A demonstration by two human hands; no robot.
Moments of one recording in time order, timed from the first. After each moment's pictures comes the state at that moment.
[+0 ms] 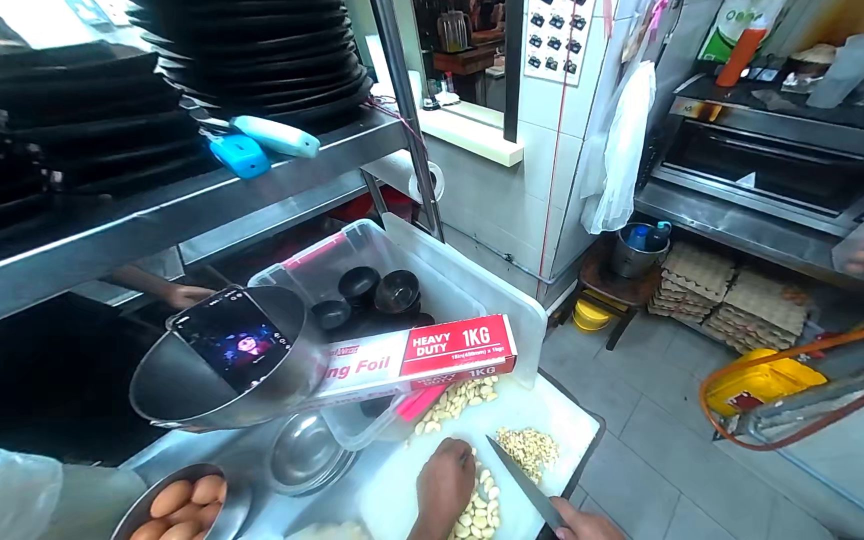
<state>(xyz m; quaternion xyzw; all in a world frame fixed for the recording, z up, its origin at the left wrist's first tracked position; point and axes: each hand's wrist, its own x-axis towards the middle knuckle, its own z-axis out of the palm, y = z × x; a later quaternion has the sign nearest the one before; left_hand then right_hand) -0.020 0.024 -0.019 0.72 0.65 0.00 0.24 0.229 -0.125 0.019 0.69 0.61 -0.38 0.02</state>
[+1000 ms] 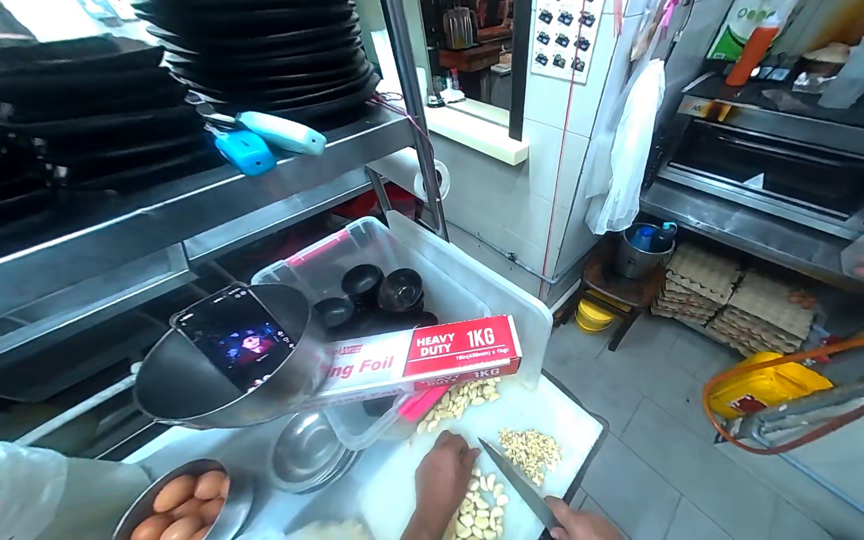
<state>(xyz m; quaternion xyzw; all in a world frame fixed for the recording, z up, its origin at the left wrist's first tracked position) -0.025 0.038 -0.014 0.73 0.64 -0.02 0.25 0.222 -0.114 0.016 0.68 0.61 -0.39 0.04</state>
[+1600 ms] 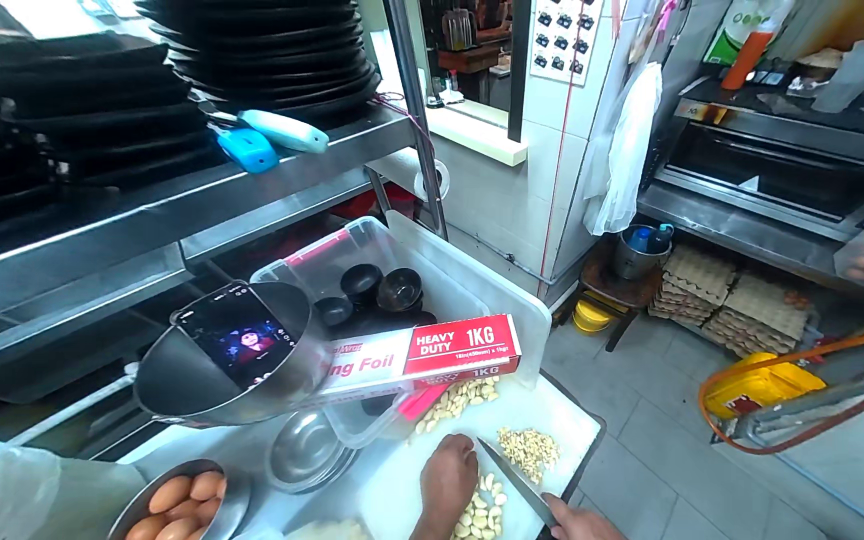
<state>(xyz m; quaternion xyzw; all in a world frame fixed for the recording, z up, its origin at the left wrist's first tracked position) -0.014 0.028 -0.018 0.71 0.66 0.03 0.24 0.218 -0.114 0.029 0.69 0.63 -0.37 0.05</state>
